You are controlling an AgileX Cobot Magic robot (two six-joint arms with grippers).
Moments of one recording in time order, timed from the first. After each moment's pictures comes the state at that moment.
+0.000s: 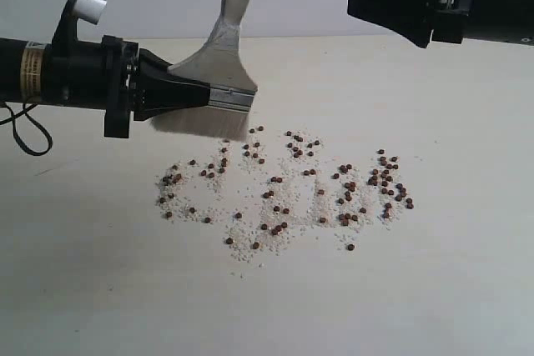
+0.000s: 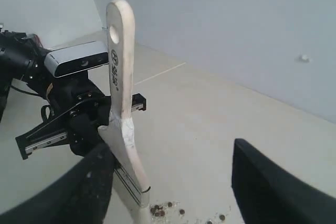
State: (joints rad) left arm -0.16 1.89 -0.98 1.56 -1.20 -0.98; right arm -0.03 1.60 -0.86 1.74 1.20 -1.99
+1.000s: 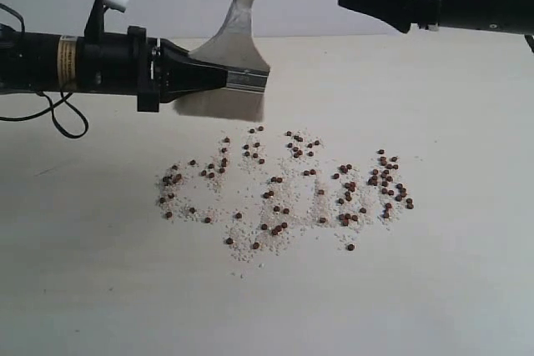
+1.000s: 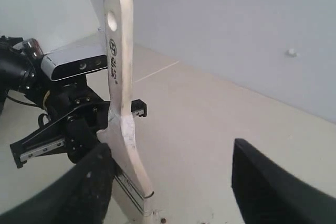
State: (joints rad) left arm -0.19 2.02 -1.13 1.48 -1.21 -1.03; right arm -0.03 1.79 -1.03 1.74 1.21 -1.96
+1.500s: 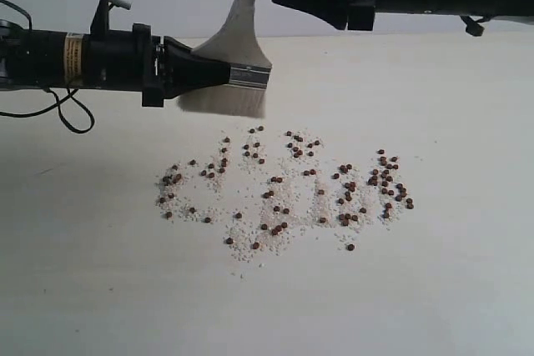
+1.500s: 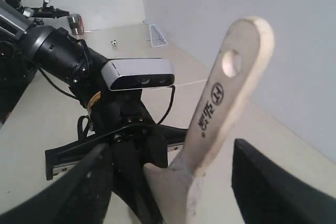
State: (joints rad) left arm -0.19 2.06 -1.17 1.48 -1.21 -1.05; right arm 0.14 1.85 -1.17 1.74 1.22 -2.09
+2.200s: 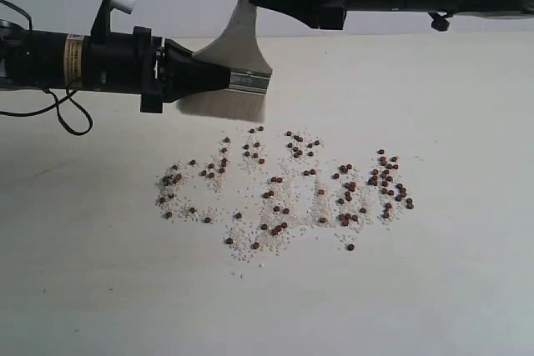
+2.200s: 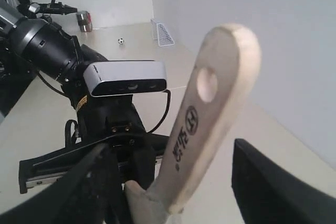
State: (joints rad) left arm -0.19 2.06 -1.17 1.51 -1.21 -1.03; right arm 0.18 1.95 -1.29 1.74 1.21 -2.09
